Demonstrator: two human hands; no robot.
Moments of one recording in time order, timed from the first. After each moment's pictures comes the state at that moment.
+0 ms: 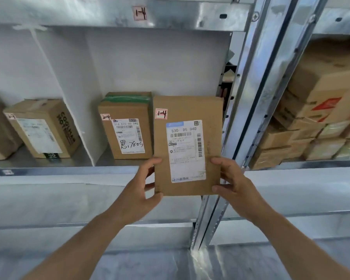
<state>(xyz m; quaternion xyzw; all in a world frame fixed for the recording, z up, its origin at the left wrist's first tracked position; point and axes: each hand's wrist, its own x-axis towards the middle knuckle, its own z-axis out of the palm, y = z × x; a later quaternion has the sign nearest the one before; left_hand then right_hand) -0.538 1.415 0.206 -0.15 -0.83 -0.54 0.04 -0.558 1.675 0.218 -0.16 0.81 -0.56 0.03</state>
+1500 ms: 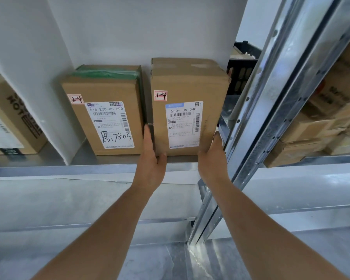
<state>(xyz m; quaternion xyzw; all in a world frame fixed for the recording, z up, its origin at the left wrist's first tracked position) -0.674 1.447 0.134 -0.03 -0.81 -0.57 0.13 -0.681 1.594 0.166 0.11 0.86 -0.48 -0.08</state>
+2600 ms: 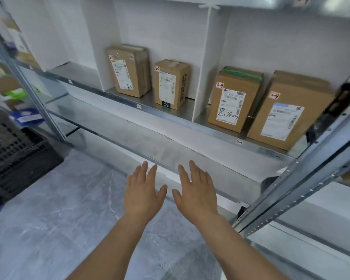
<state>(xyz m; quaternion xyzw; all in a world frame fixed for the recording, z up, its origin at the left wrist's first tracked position) -0.328 1.343 0.152 0.28 -0.94 -0.15 0.13 -0.406 1.471 0.181 -0.38 0.92 -0.10 0.01</state>
